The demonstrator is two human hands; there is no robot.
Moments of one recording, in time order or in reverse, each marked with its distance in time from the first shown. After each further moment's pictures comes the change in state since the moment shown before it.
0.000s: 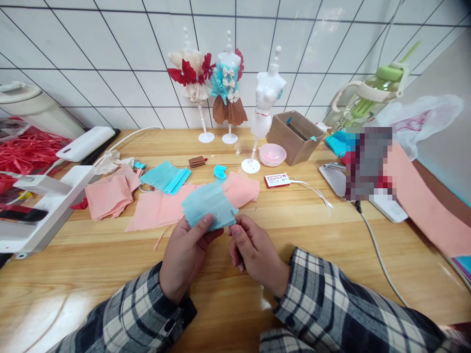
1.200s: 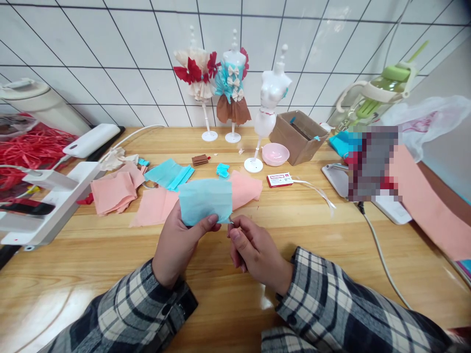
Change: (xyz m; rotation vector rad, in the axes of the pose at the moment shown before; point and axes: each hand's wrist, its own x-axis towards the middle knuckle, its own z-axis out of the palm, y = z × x) left_hand 0.008 0.013 -0.014 0.350 -0.058 0.242; right_hand -0.003 -0.004 -0.004 -0.122 -0.085 -0.010
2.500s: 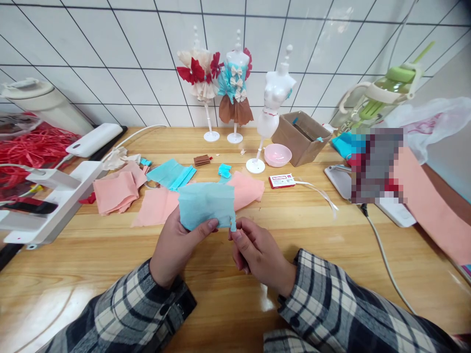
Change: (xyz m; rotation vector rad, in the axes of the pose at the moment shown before) left_hand -0.002 0.000 -0.015 0.168 -0.052 0.021; right_hand 0.001 0.004 -0.001 0.054 -0.013 0.012
